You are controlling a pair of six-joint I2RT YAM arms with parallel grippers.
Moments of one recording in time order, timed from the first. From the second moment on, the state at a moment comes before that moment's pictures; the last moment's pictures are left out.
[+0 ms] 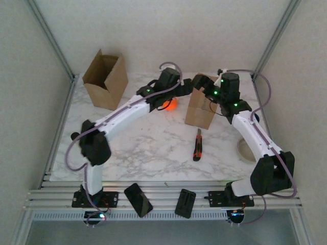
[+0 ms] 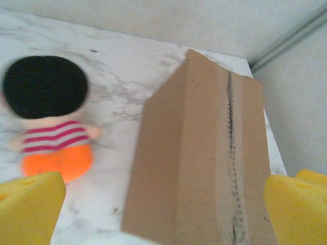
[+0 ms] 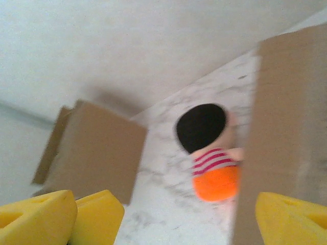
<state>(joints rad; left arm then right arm) -0.74 1.92 1.86 -0.48 -0.22 -0.69 0.29 1.41 1.22 -0.17 -0.28 0.77</state>
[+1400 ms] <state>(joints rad) -0.79 2.37 2.25 -0.31 0.15 -0.52 0.02 1.78 1.53 -0.45 -0.36 0.44</state>
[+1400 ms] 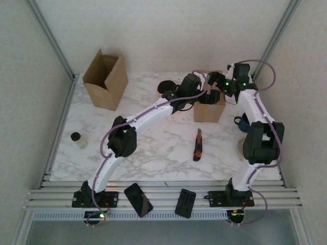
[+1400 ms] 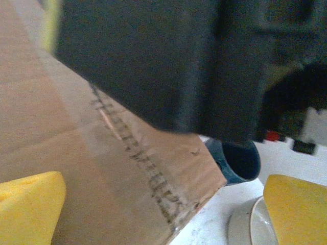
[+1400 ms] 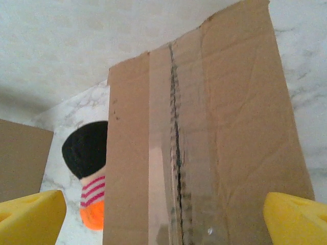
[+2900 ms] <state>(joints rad) -0.70 2.58 2.35 -0.17 0.18 -0.66 -0.09 1.92 1.44 -0.22 -0.55 0.51</state>
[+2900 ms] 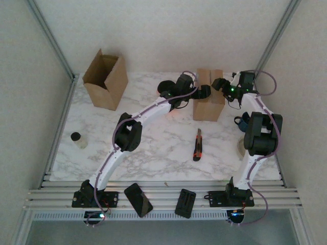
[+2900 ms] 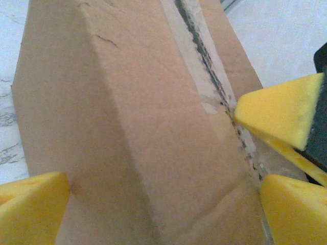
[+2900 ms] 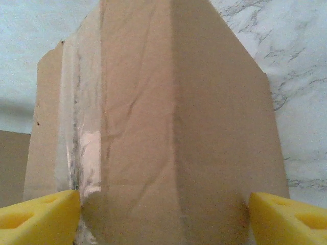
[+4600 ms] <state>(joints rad) -0.83 1.66 1.50 -0.45 -0.41 -0.68 0.47 1.44 1.20 -0.30 -0.15 0.72</state>
